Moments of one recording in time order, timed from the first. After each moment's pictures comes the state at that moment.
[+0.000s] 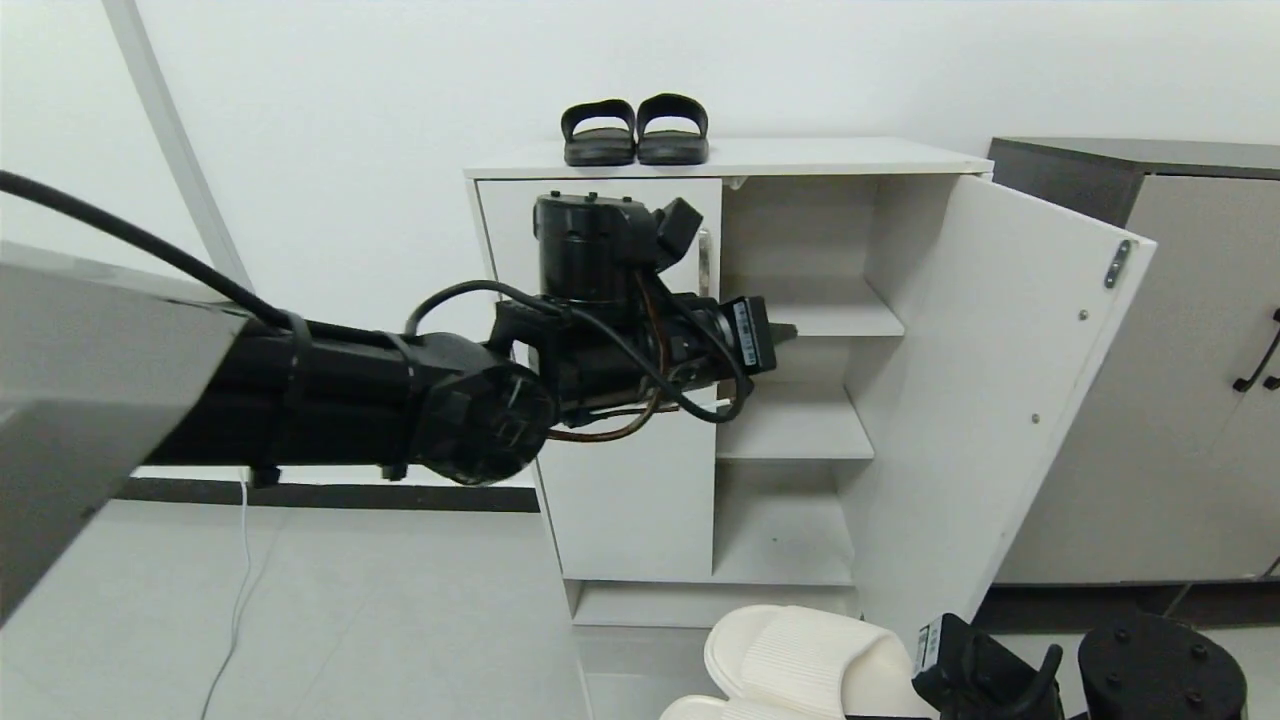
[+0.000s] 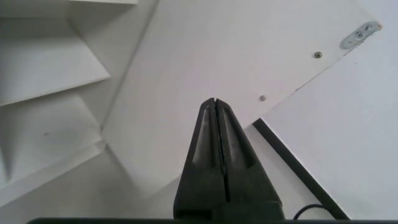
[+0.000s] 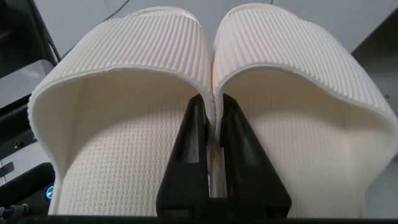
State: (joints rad) left arm -0.67 1.96 -1.40 -0.46 -0.32 -0.47; right arm 0.83 1.73 -0.11 -1.21 0.20 -0.04
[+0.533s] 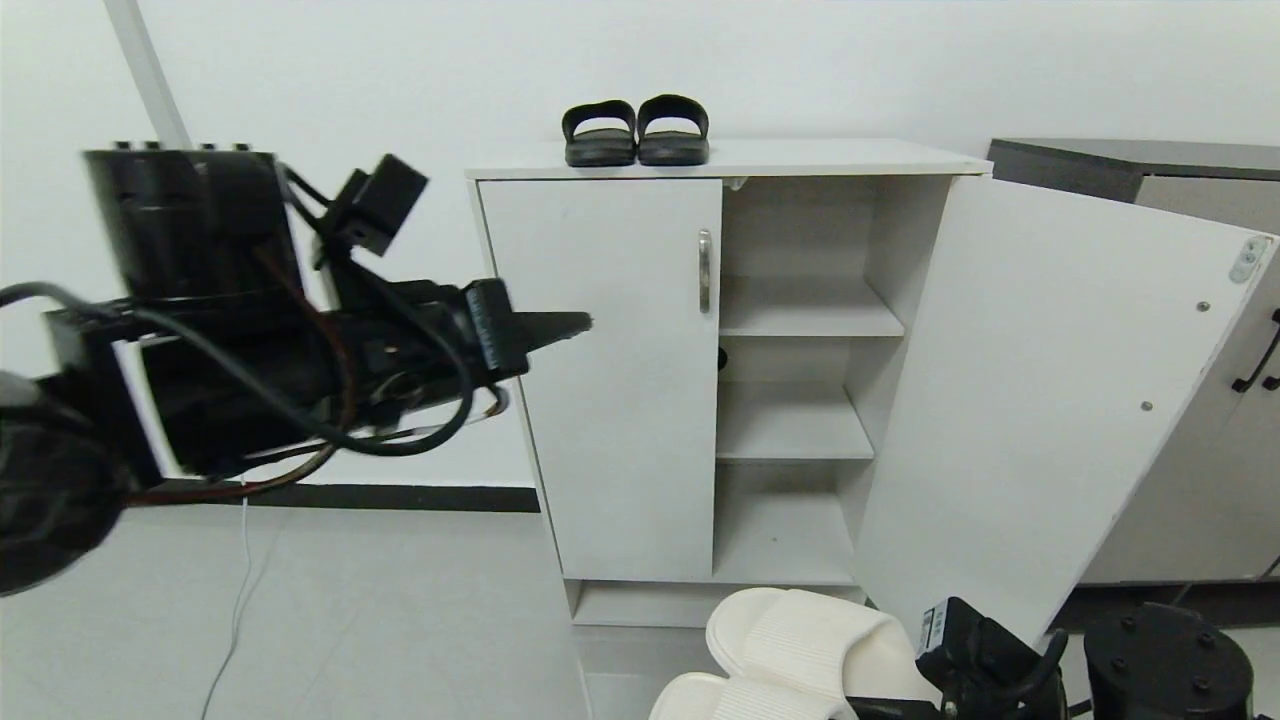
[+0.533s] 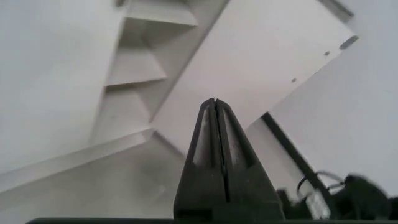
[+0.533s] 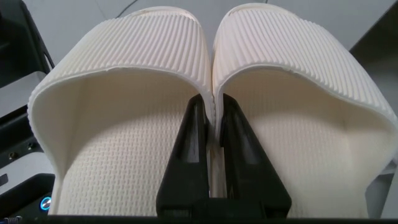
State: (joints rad) left arm -0.44 1.47 -0.95 -0.42 -0.31 -0.43; right arm 0.82 1.73 -0.12 -1.23 0.20 -0.03
